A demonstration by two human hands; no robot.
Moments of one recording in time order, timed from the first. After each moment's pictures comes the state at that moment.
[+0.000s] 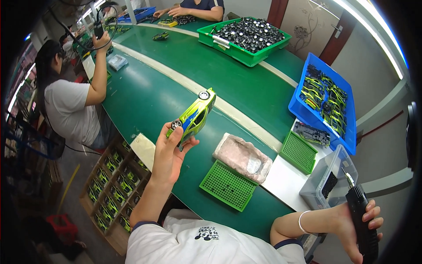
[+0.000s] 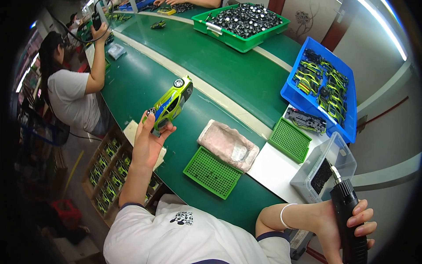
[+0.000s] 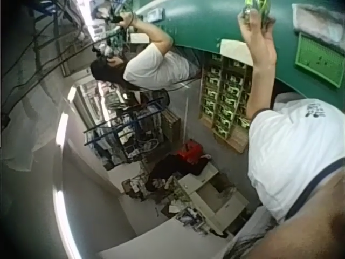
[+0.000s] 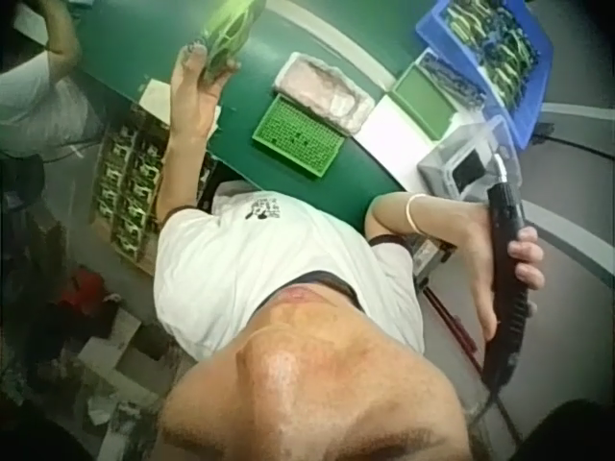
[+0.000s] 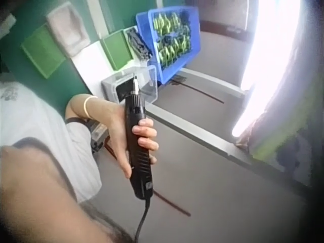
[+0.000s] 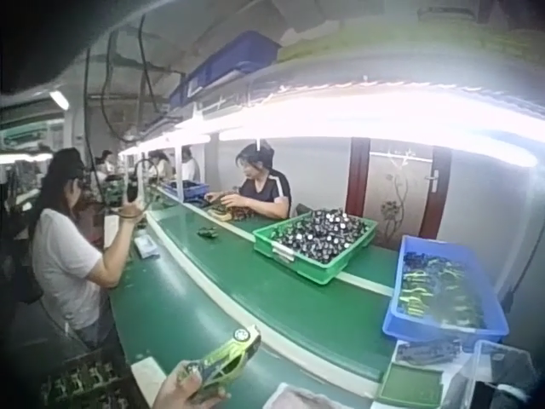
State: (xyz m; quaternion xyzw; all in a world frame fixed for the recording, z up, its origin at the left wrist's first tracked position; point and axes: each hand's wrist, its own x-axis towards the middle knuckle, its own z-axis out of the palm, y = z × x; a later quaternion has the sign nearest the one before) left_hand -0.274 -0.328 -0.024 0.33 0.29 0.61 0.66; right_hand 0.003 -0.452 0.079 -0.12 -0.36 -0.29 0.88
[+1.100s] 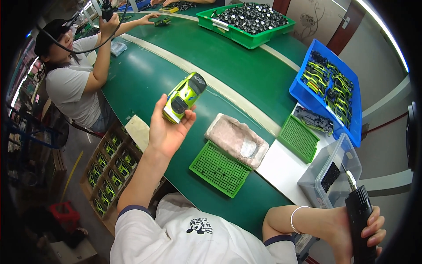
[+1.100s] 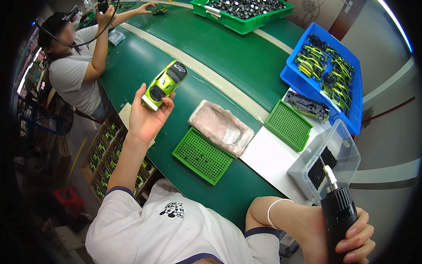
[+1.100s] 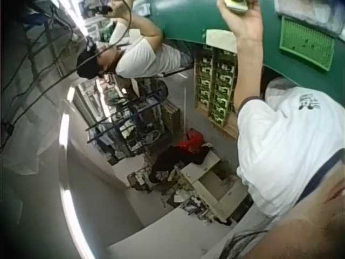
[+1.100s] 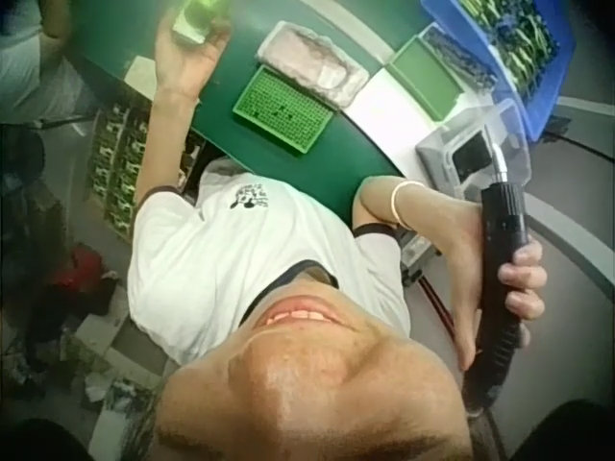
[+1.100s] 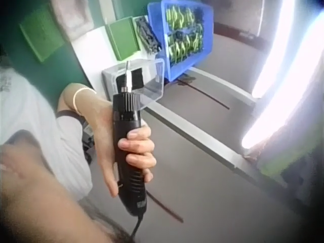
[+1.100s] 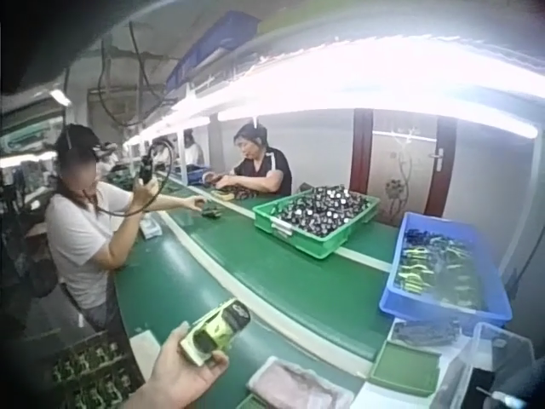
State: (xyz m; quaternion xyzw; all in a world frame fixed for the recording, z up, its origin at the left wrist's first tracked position) left_hand -0.254 -0.308 -0.037 0.08 0.24 0.58 0.78; right_hand -0.002 -0.463 0.082 -0.07 -0.40 -0.20 0.89
